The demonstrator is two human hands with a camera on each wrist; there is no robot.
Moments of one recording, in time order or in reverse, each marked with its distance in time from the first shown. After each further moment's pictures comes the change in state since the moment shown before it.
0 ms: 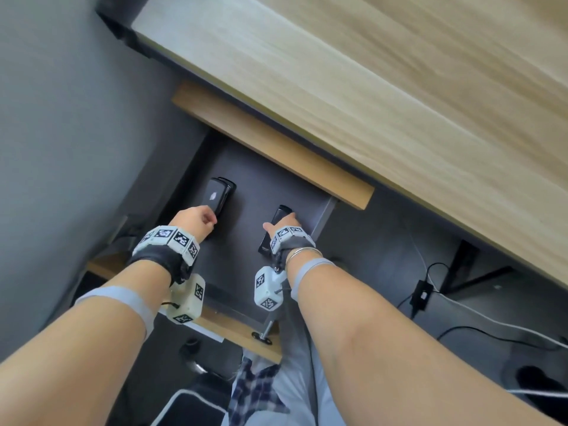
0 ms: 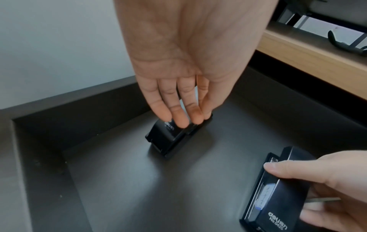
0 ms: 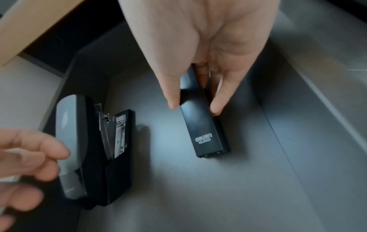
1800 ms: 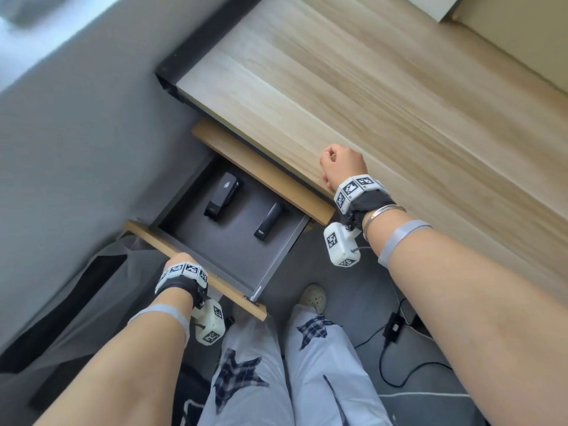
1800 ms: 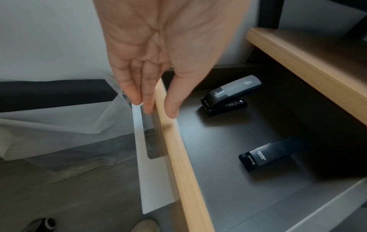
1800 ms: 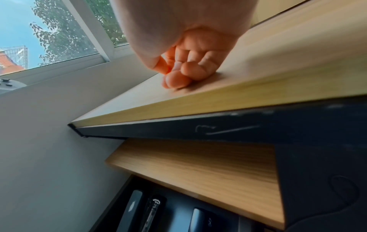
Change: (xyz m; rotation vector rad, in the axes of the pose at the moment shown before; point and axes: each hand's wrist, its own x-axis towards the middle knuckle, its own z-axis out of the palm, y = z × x) left_hand -0.120 0.015 0.029 -0.046 -0.118 -0.452; right_hand -0.111 -0.022 -0.198 -0.193 0.520 -0.748
